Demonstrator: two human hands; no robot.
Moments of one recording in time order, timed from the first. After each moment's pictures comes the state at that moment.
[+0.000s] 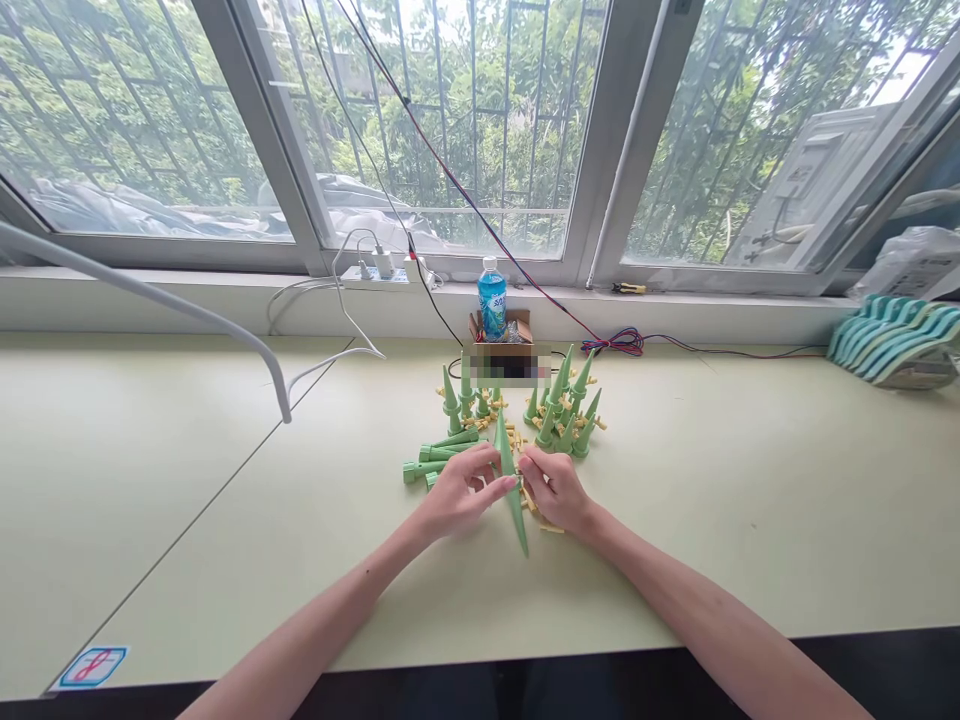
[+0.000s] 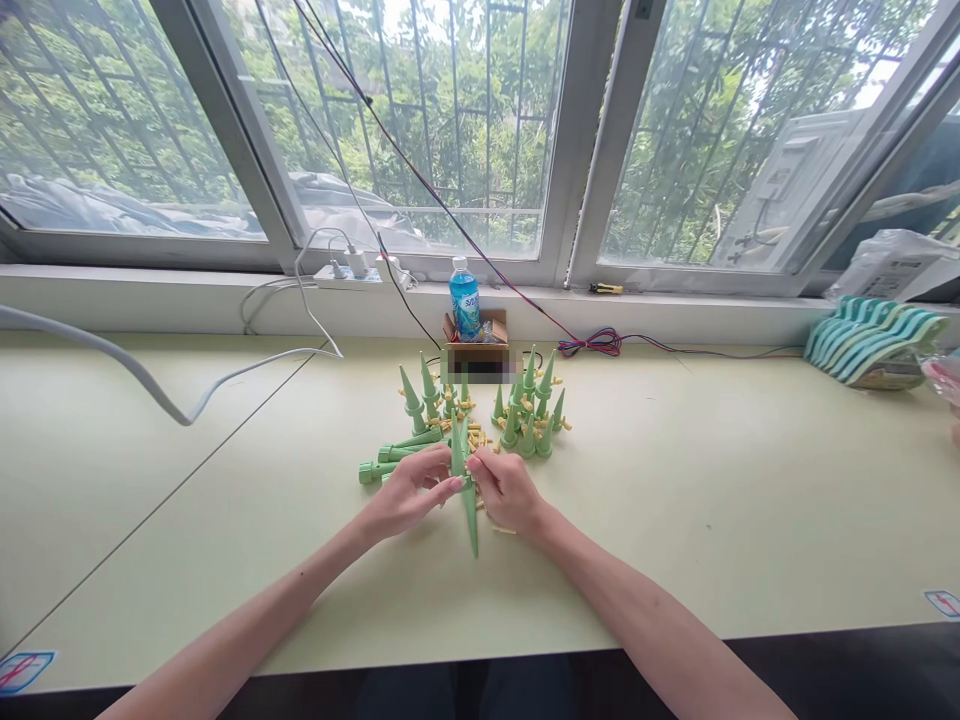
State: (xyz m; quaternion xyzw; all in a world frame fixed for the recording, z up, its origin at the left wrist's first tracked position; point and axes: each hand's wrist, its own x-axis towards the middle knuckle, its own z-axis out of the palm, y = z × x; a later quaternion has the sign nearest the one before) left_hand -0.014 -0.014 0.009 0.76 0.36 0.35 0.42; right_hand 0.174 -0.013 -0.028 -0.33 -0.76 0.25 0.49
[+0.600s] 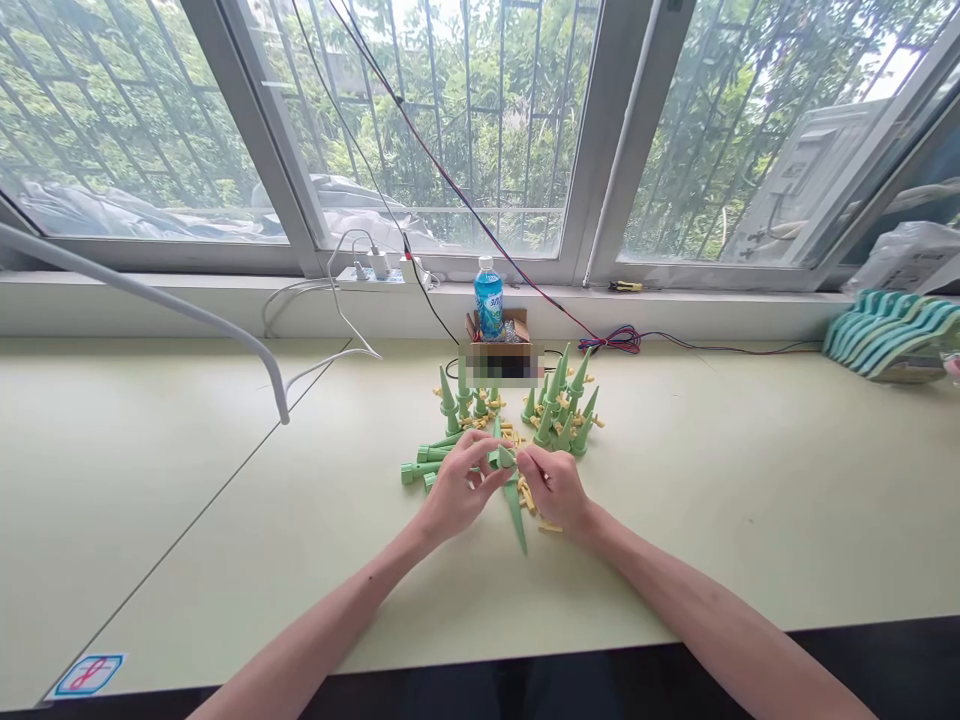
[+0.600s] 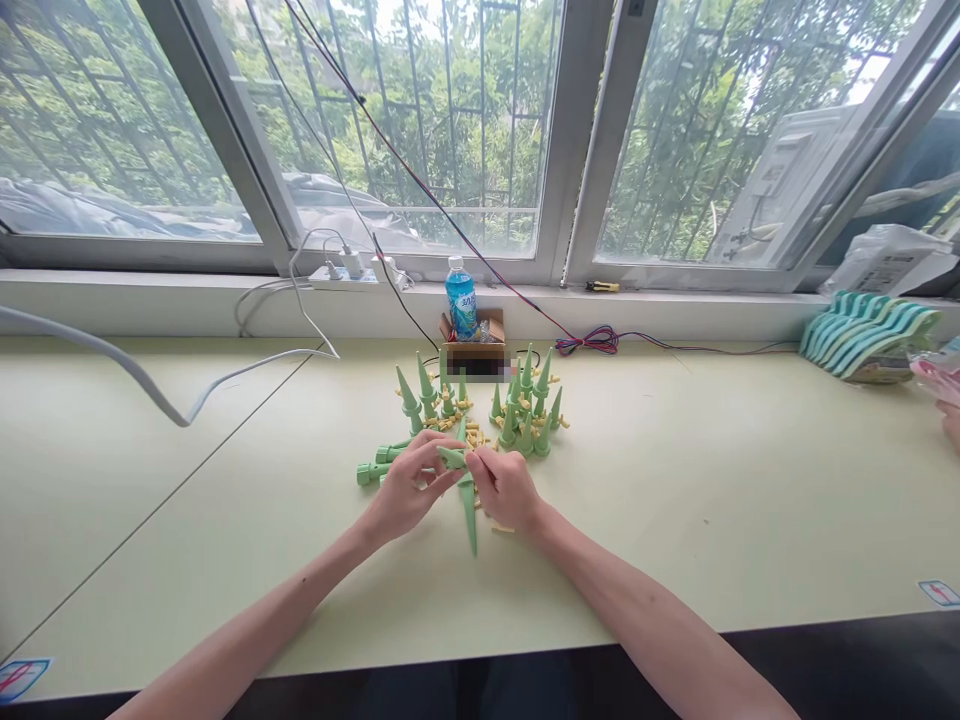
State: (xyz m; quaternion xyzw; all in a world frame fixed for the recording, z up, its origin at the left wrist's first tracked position) left_hand -0.011 -0.016 0.004 0.75 0.38 0.41 0.35; right_hand 0.170 -0.014 -0.027 -0.36 -0.76 0.17 0.52
